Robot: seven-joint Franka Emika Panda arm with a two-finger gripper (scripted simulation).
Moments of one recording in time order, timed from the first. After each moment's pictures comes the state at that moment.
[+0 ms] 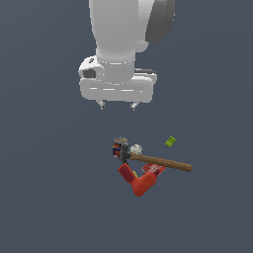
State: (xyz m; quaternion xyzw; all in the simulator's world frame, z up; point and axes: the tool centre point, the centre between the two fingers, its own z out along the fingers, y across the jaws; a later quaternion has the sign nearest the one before) arm -0.006 -0.028 0.319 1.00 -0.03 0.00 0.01
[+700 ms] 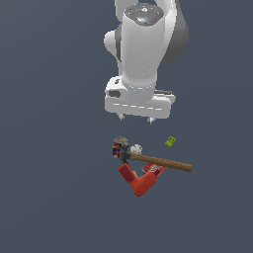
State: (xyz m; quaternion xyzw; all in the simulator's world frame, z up) arm 0.004 0.033 0.268 1.00 -0.09 0.00 0.00
